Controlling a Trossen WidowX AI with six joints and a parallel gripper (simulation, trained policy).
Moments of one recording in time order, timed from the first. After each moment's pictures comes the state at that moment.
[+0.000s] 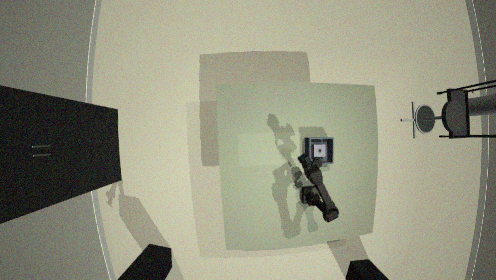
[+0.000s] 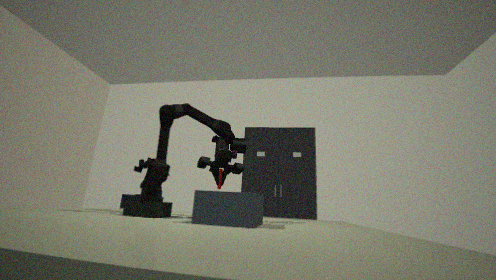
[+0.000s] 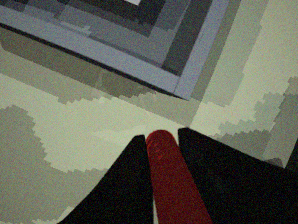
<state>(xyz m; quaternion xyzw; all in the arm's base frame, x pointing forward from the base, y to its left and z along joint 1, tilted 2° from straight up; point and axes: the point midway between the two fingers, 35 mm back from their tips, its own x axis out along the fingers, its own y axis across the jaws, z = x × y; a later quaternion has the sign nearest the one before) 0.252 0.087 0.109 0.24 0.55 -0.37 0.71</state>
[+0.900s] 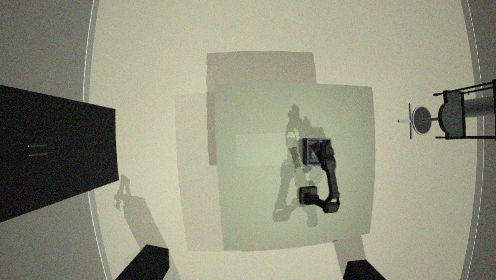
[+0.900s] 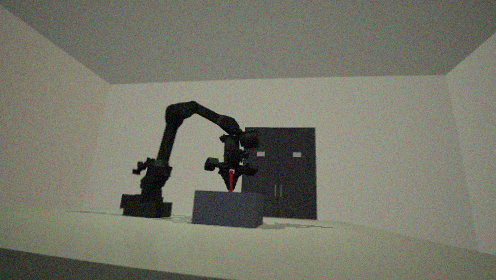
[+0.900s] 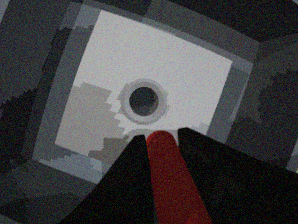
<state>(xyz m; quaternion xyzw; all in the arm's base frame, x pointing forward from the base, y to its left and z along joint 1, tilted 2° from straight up) 0.336 -0.013 0.091 0.26 0.53 -0.38 0.71</state>
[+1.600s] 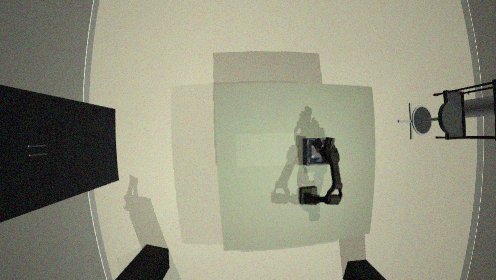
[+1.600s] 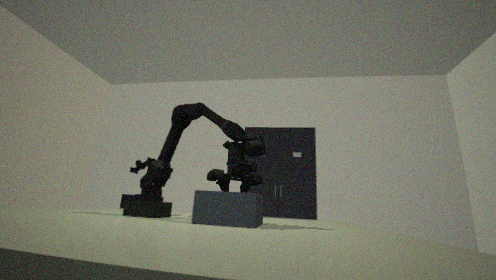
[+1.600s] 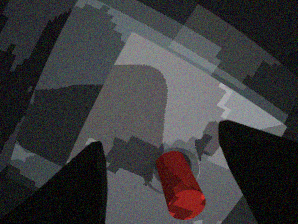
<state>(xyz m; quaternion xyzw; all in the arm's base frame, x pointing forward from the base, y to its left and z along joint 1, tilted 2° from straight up) 0.362 -0.038 0.048 0.25 0.60 -0.31 0.70</state>
